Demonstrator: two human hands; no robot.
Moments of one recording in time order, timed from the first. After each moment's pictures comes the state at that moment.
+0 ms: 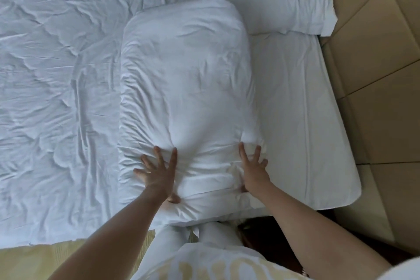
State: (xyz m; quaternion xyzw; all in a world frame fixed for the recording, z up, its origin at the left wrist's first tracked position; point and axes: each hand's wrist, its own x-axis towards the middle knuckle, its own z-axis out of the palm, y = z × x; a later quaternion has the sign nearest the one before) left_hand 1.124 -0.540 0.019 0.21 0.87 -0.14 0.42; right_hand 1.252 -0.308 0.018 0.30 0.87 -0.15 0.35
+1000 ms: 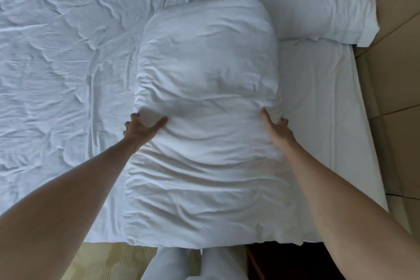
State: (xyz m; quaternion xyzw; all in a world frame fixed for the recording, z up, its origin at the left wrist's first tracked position) left_hand 0.954 -0.559 0.011 -0.14 0.89 0.29 0.31; right_hand 1.110 -0.215 0.033 0.55 0.71 -0.40 0.15
